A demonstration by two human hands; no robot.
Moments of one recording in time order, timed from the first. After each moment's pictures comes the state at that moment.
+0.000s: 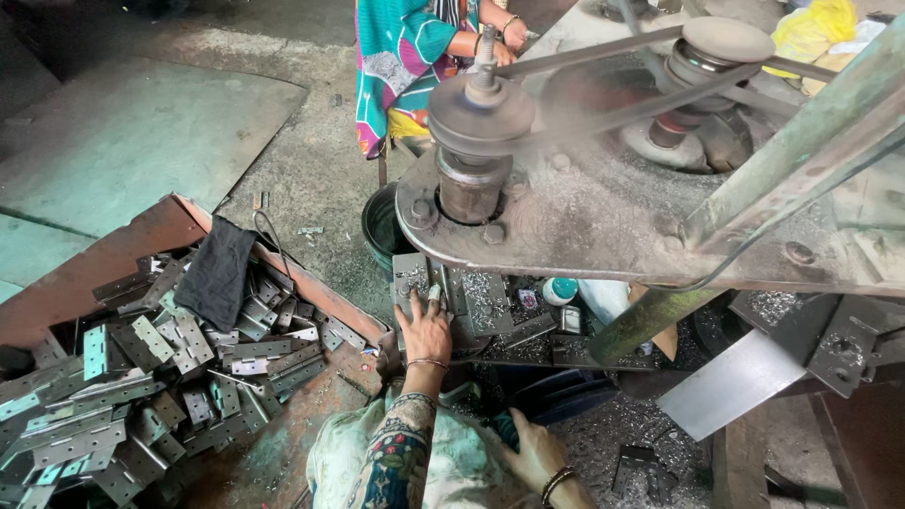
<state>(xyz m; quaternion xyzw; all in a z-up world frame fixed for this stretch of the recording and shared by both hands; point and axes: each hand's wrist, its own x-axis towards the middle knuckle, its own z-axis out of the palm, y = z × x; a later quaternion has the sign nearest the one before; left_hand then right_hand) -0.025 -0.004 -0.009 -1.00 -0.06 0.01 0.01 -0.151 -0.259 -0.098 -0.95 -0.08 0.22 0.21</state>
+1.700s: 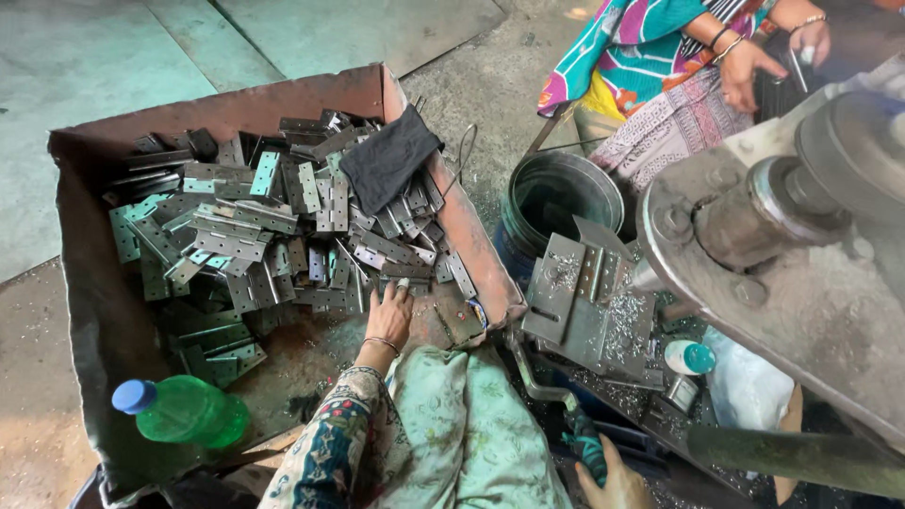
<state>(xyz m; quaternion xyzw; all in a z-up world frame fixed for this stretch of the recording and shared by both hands) -0.167 0.227 -0.146 -0.98 -0.20 -0.06 -0.02 -0.100 -0.274 -0.091 -0.97 -0.14 0.16 0.08</state>
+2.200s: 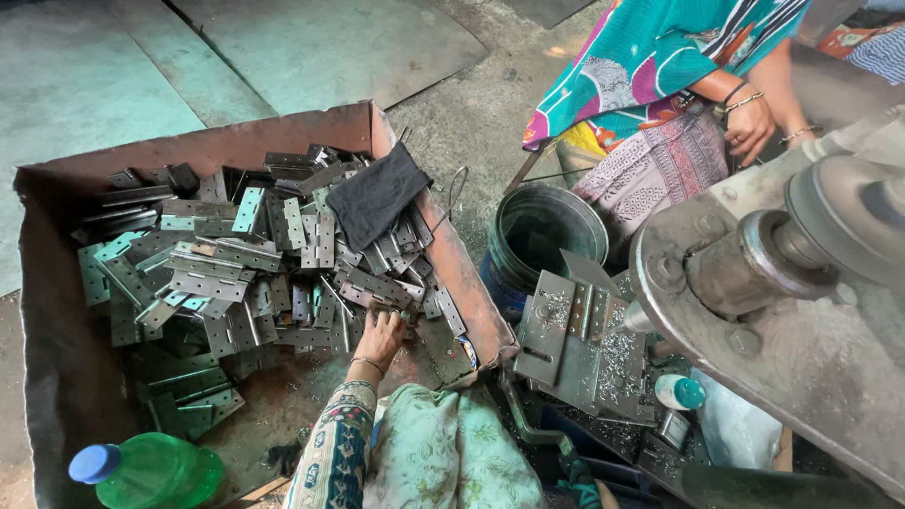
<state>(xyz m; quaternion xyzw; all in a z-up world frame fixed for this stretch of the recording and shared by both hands) -0.133 0.259 -0.183 -0.99 -0.13 0.01 0.03 -0.060 -0.248 -0.117 -0.96 -0.14 0.14 0.18</state>
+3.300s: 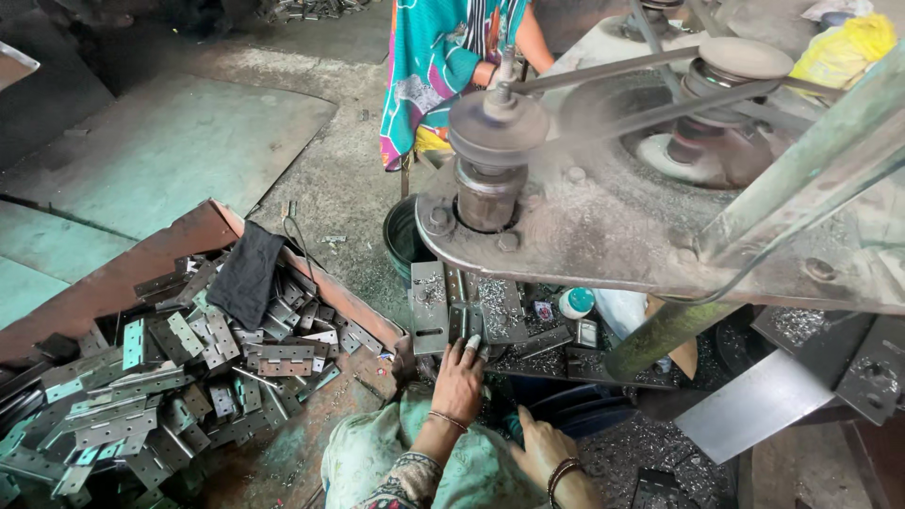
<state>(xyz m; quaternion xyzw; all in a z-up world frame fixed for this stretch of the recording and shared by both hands) -0.099 -0.027 -0.014 -0.97 0.11 -0.18 -0.15 -0.136 -0.228 -0.006 -0.96 -0.11 0.23 0.08</state>
